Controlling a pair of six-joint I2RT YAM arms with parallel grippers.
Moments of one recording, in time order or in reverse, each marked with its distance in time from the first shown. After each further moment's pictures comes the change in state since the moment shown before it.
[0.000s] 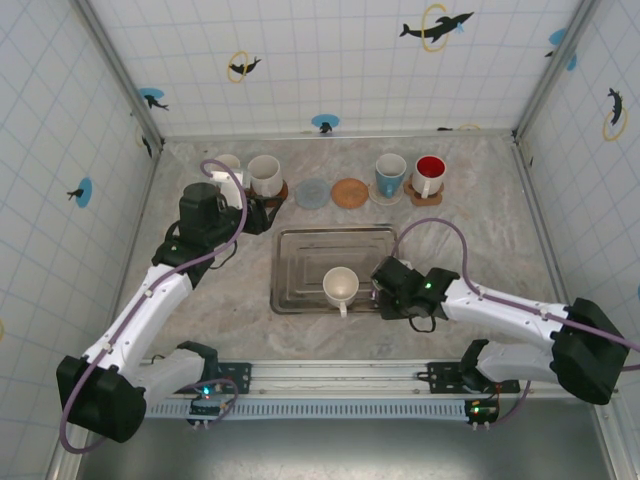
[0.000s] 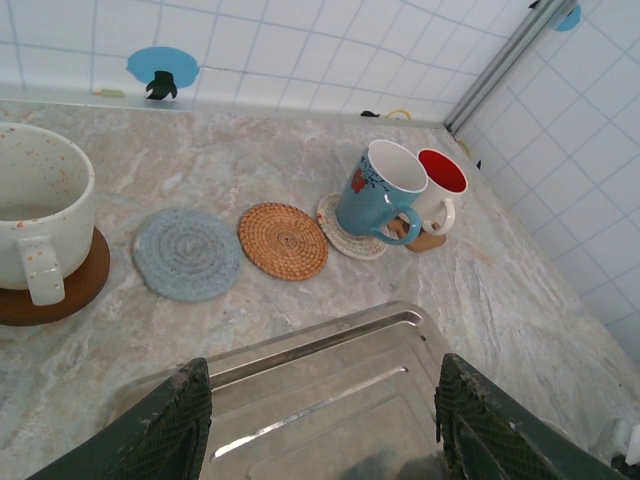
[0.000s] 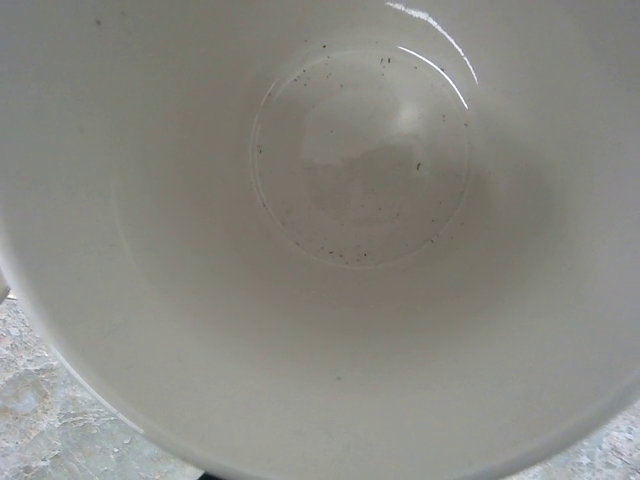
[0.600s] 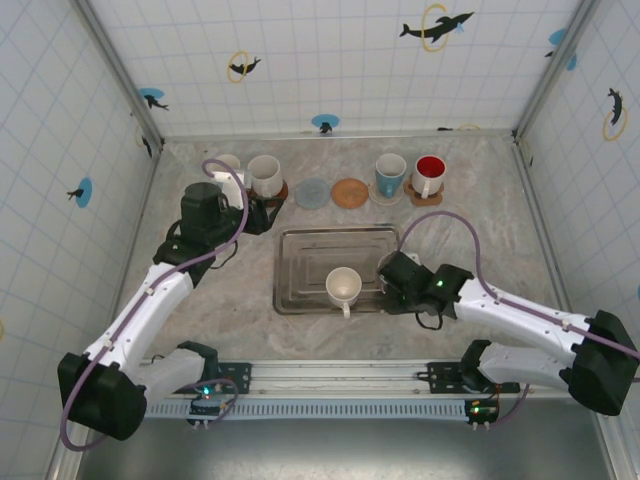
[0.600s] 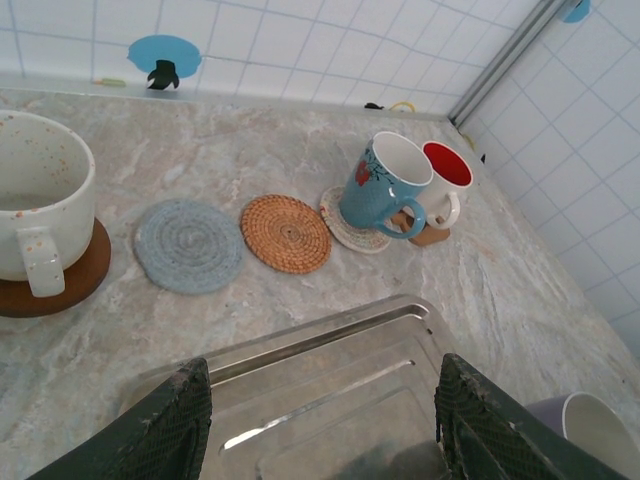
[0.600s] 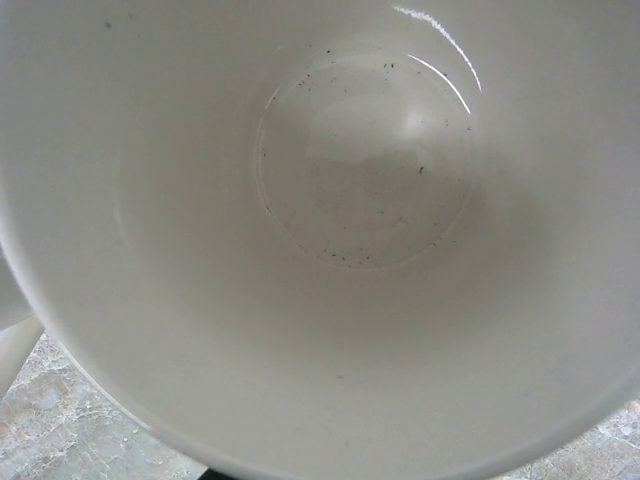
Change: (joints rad) left arm 0.000 0.013 0.000 -0.008 0.000 0.000; right arm -0.013 -0.080 0.063 -0.098 0.060 -0.031
